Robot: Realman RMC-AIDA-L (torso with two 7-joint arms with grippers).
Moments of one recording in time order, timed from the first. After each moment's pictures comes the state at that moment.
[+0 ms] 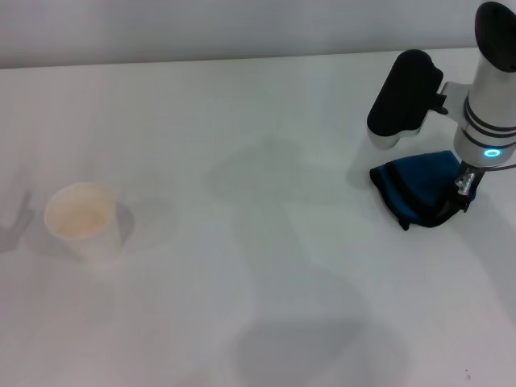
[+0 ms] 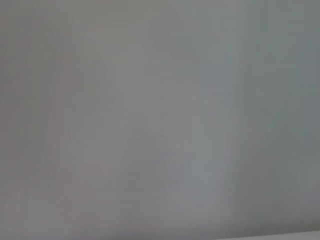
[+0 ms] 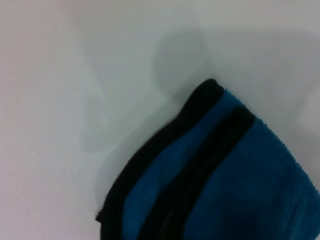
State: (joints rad) left arm -0.26 -2.06 1.28 0.17 -2.73 -1.18 2.77; right arm 0.78 2.02 -1.61 -0.82 0.16 1.33 -0.57
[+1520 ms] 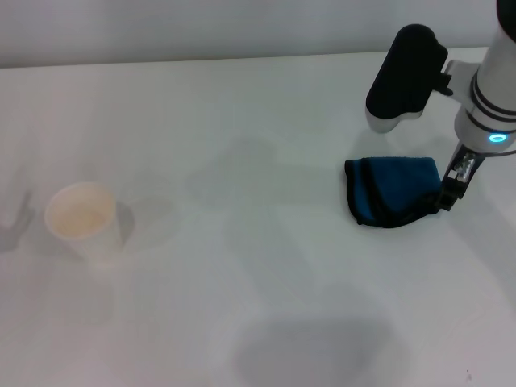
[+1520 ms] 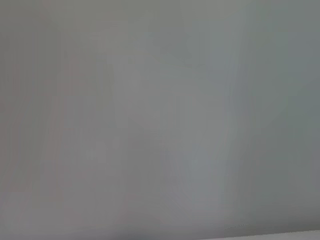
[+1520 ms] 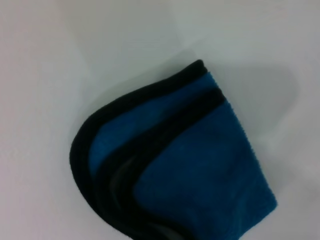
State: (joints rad) left arm -0.26 -2.07 1.28 0.17 -2.73 -1.18 2.77; right arm 0.70 2.01 -1.62 -1.11 0.17 1.47 -0.57
